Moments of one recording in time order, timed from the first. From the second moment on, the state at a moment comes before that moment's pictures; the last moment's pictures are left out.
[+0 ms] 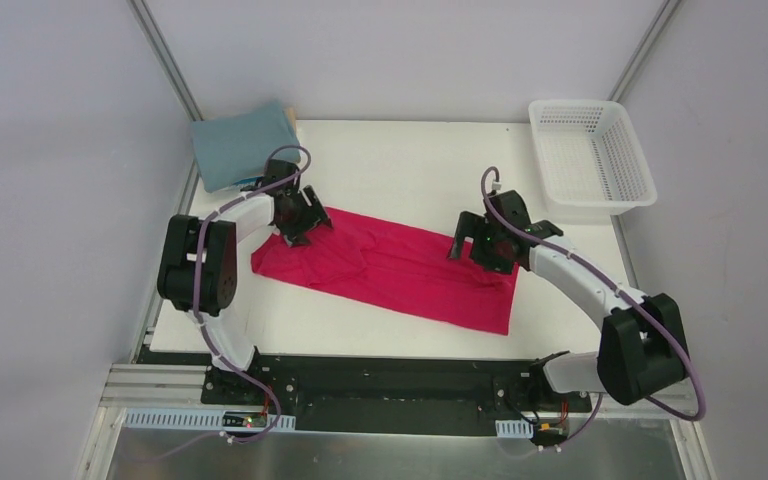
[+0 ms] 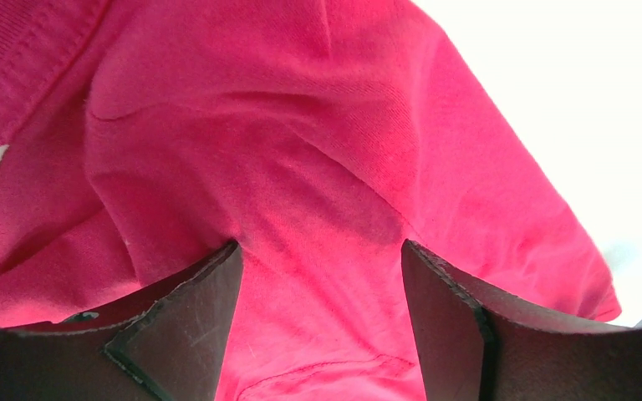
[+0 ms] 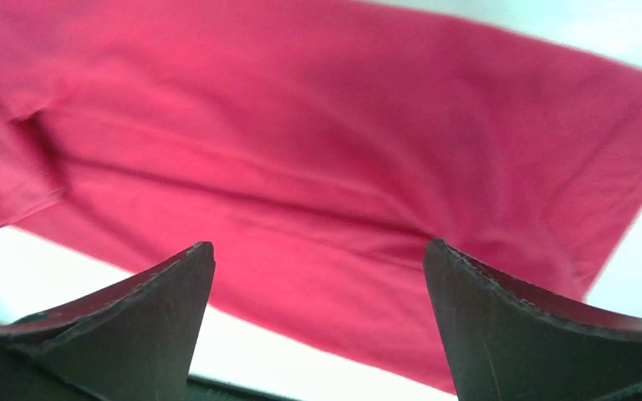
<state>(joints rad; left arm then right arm) -0.16 1.74 1.05 -0.39 0.15 -0.73 0.43 1.31 0.88 -0.56 -0.10 0.59</state>
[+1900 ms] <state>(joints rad) -0.30 2.90 2.59 0.07 0.17 -1.15 1.05 1.29 0.74 -0.24 -0.08 0.63</state>
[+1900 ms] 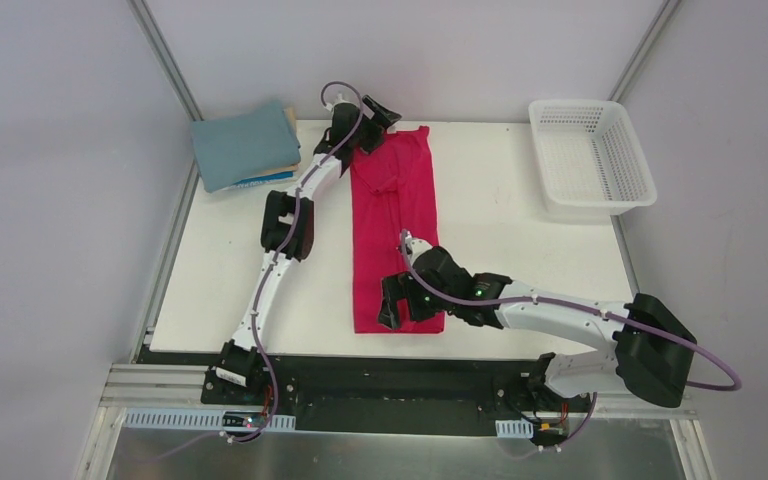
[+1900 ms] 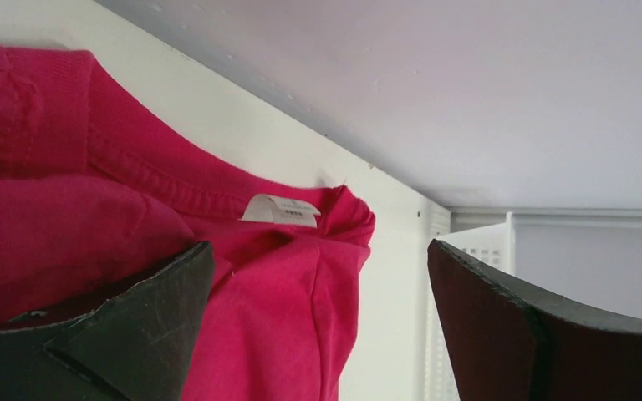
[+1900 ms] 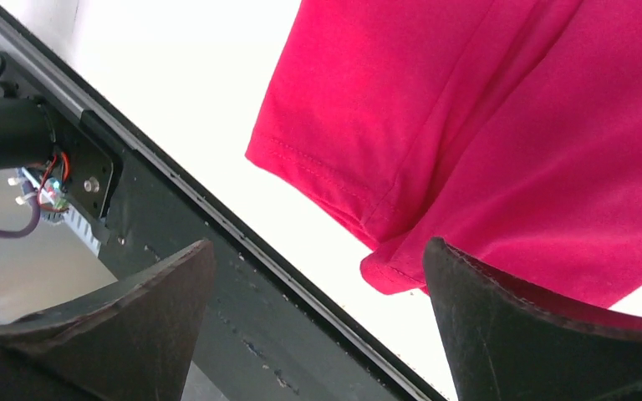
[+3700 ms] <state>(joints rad) -0.82 1.30 0.60 -0.39 0.06 -0.99 0.81 1.19 0.49 -0.35 -0.13 1.05</state>
